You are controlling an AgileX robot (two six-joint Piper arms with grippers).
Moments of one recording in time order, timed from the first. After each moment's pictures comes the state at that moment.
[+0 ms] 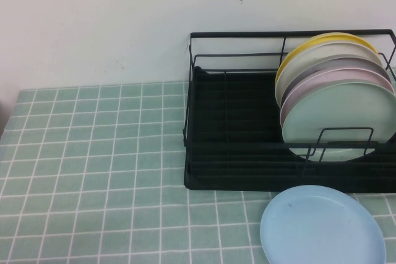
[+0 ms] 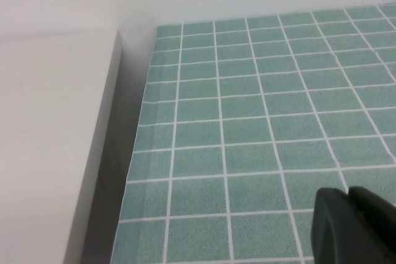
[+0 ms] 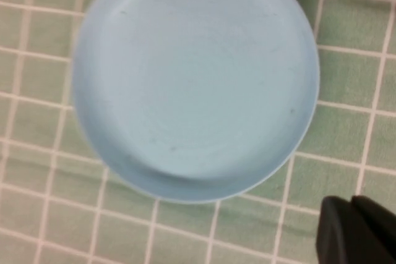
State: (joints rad) right arm -0.02 1.07 -0.71 0.37 0.97 -0.39; left arm 0.08 -0.01 0.02 -0.07 0.35 0.07
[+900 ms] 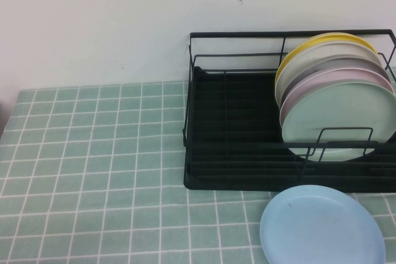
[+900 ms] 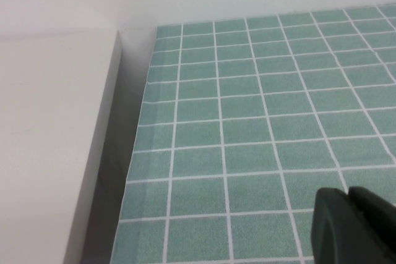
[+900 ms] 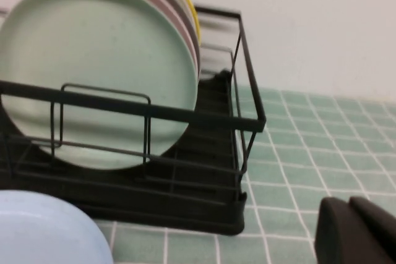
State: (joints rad) right arm -0.11 0.06 -0.09 0.20 0.32 -0.37; left arm 0.08 -0.01 0.02 -0.07 0.35 0.07
